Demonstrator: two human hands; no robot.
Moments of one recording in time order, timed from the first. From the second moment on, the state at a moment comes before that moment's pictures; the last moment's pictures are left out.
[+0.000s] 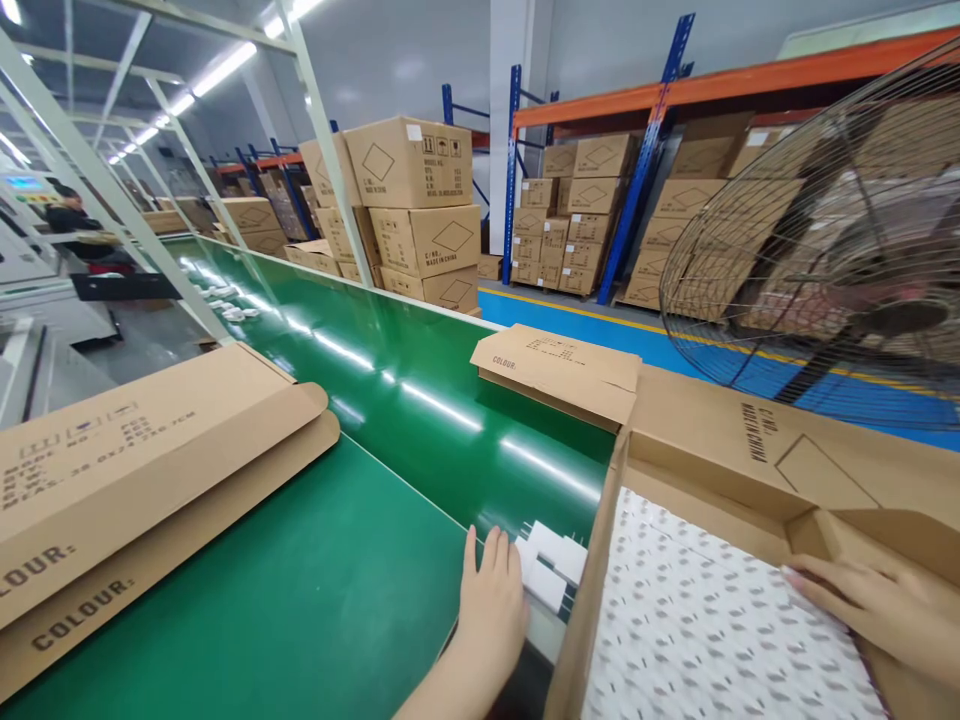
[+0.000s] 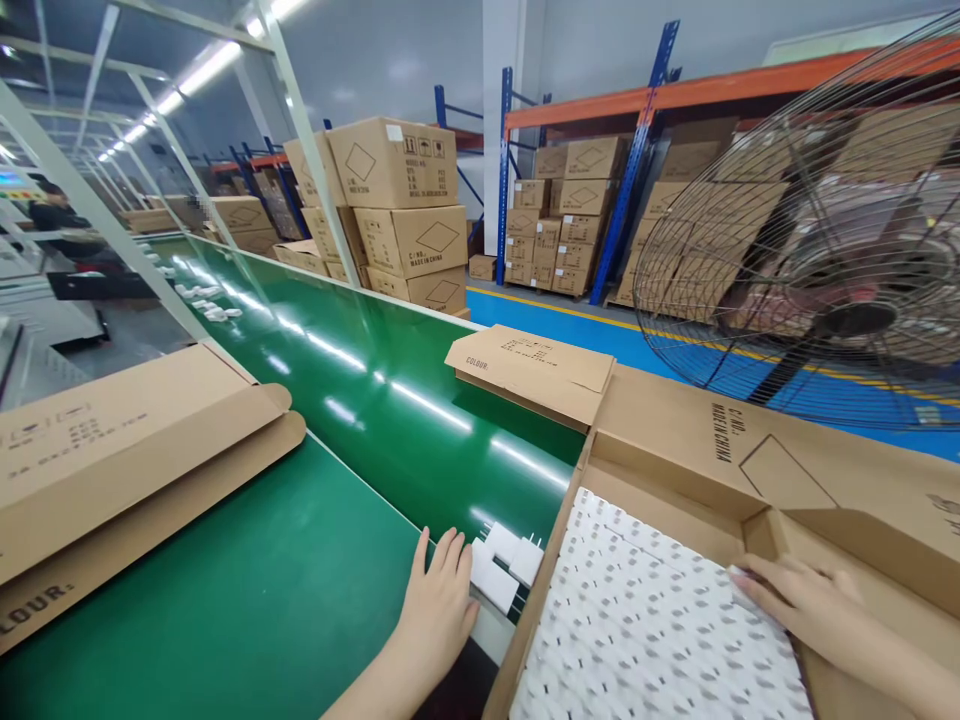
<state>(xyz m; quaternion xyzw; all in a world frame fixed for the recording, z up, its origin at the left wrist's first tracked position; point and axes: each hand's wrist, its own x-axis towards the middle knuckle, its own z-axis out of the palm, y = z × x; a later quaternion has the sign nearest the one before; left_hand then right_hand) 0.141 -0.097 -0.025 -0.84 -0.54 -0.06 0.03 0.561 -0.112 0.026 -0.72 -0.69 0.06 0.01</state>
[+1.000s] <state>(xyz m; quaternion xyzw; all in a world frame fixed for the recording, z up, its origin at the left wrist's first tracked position) 0.153 -0.092 -0.046 -0.82 -0.54 -0.16 0.10 0.324 -0.019 0.029 -0.45 -0.85 0.19 -0.18</state>
